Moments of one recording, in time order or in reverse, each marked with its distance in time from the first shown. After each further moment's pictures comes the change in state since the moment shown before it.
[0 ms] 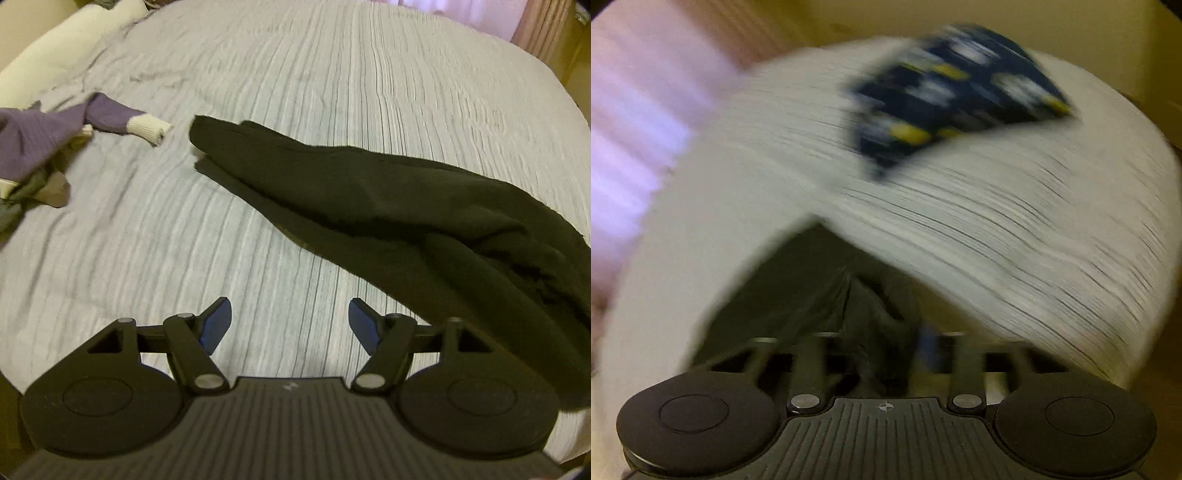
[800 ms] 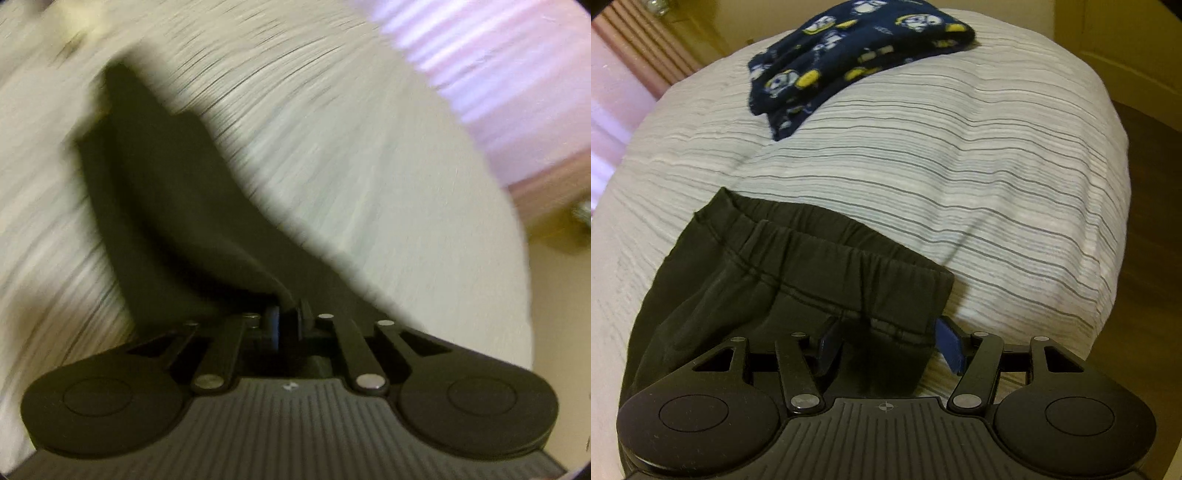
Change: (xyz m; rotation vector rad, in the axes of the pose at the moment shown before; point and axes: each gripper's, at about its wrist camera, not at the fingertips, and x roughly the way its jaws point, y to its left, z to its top) left arm 0.194 0.042 0.125 -0.480 -0.088 -0.455; right arm 0.034 -0.011 -0.065 0.177 -0.068 -0.150
